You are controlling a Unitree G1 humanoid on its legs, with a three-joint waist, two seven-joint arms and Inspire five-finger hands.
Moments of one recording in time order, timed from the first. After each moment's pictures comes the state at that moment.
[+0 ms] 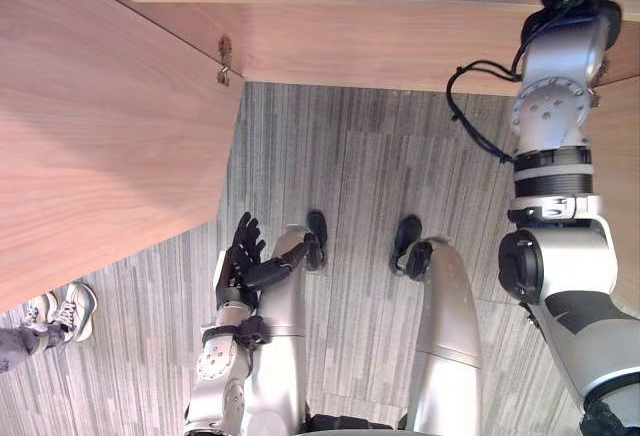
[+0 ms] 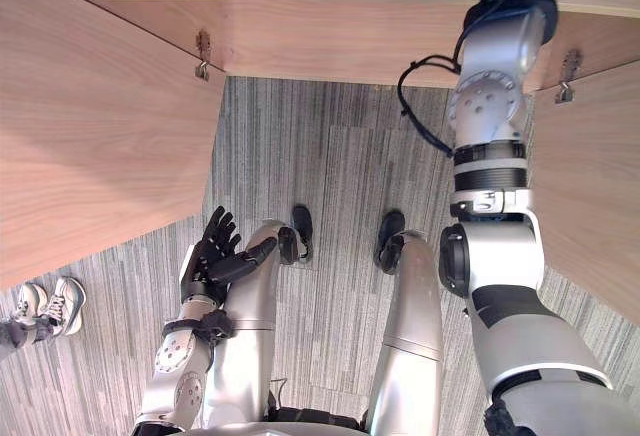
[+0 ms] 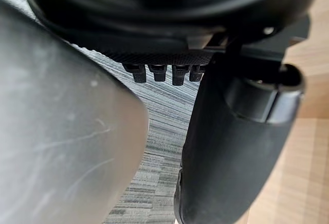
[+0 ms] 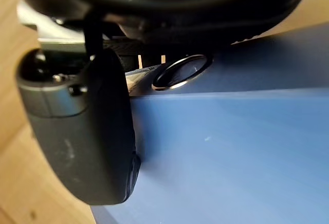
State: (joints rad) left arm 0.15 0.02 -0.01 0.14 -0.30 -0.20 0.00; right arm -1.28 -0.43 -0.19 0.57 1.16 -0.26 -0.34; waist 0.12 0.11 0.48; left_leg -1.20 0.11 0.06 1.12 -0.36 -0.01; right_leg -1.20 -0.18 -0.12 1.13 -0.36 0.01
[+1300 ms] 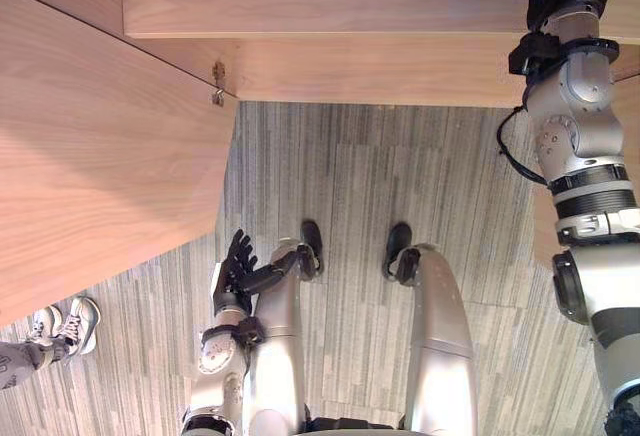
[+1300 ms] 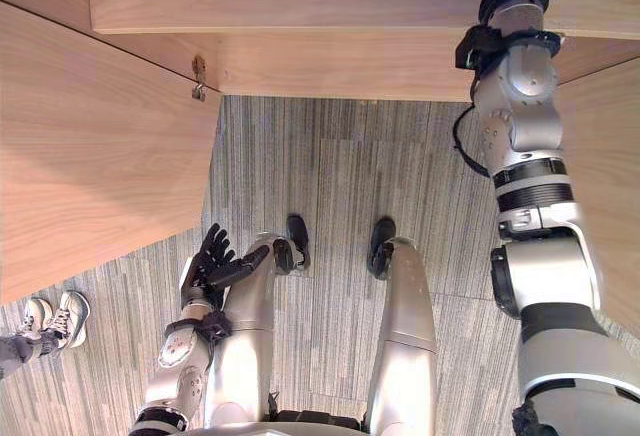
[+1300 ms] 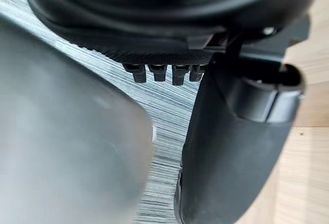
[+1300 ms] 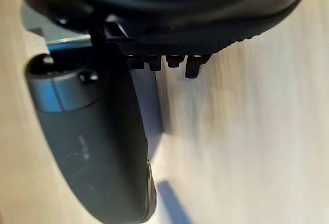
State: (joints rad) left arm 0.05 0.06 0.04 0.43 -0.32 -0.22 0.02; right arm -1.10 -0.70 0.20 0.62 0.47 -0.18 -0.11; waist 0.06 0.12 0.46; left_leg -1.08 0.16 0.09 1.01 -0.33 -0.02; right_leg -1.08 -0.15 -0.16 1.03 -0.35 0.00
